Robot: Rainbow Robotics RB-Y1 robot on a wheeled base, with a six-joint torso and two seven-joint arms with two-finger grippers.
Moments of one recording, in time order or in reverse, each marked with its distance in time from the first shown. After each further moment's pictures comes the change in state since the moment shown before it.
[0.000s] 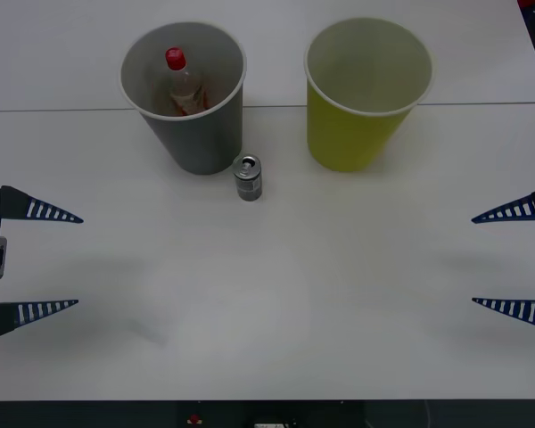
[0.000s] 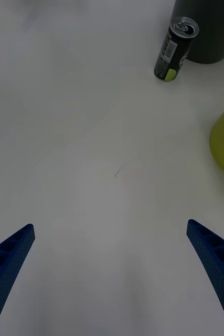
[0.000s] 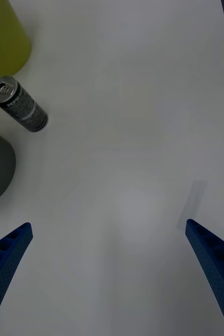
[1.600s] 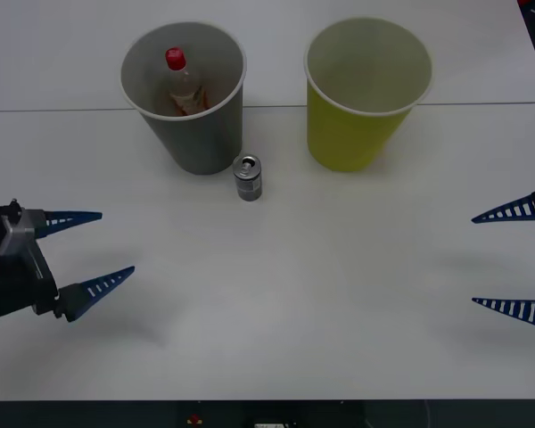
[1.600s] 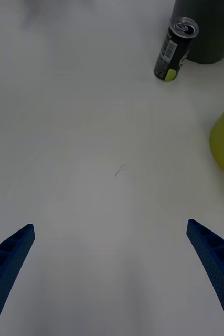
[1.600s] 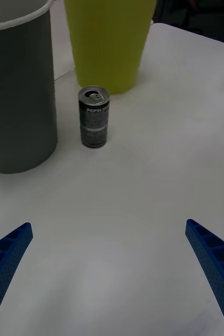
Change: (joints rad) right arm 0.000 0.000 0.000 0.000 0.000 0.000 0.000; left arm 0.036 -0.054 -0.313 0.106 0.411 0.500 0.101
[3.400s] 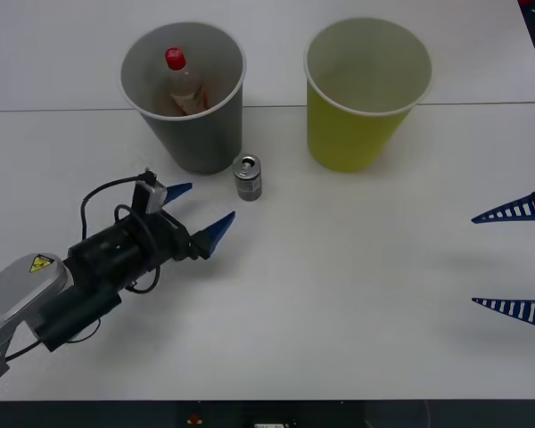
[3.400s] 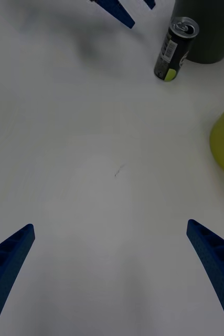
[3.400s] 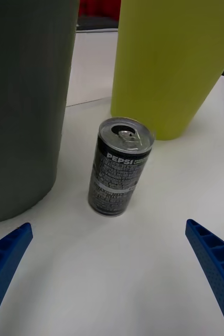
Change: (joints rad) right arm 0.000 0.000 0.000 0.000 0.000 0.000 0.000; left arm -0.481 -0.400 -0.453 0.338 0.021 0.383 -0.072
